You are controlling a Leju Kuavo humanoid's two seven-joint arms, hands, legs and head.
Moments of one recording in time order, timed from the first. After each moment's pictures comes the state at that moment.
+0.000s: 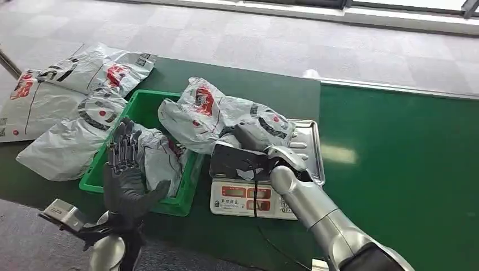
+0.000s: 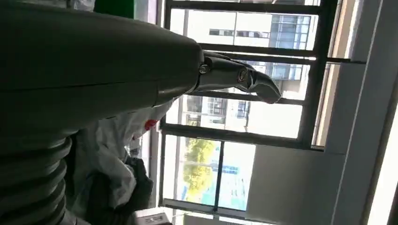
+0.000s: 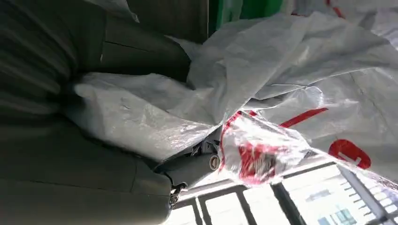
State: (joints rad) left arm -0.05 -0.17 -0.18 -1.65 -0.04 0.15 -0.65; right arm -0.63 0.11 0.51 -0.90 0.68 0.05 -0.26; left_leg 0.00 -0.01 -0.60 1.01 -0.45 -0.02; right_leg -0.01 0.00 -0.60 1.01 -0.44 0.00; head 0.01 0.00
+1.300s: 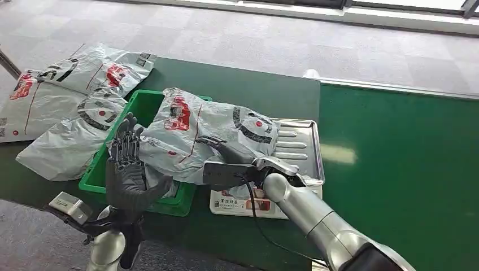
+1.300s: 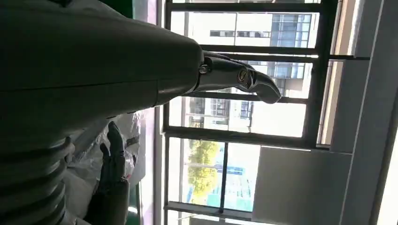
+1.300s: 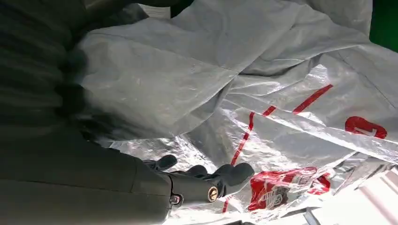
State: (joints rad) left arm -0.07 -0.15 -0.19 -1.63 -0.05 0.17 -0.64; right arm -0.63 0.09 0.65 -0.90 0.55 0.15 -0.29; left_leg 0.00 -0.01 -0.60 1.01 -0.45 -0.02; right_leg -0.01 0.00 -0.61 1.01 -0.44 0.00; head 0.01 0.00
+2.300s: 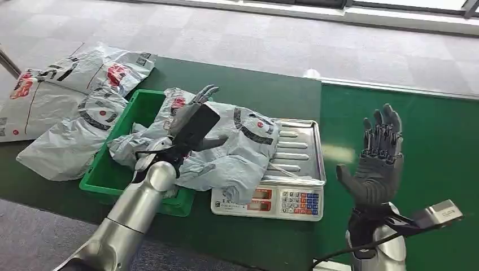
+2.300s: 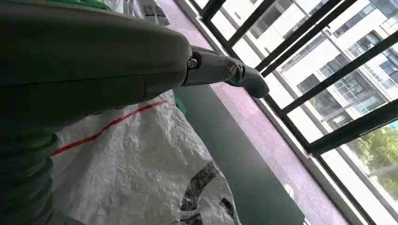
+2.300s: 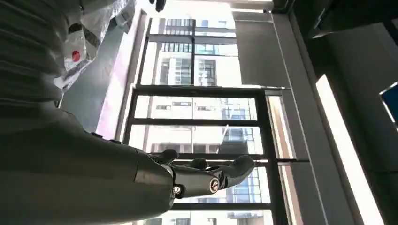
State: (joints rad) left arm -0.64 -0.21 -0.34 -1.02 -0.64 0.15 -0.11; right arm -0.02 0.08 -0.10 -1.74 -0.08 0.13 -0.66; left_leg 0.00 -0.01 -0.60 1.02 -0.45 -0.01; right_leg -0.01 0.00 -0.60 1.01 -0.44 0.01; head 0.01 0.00
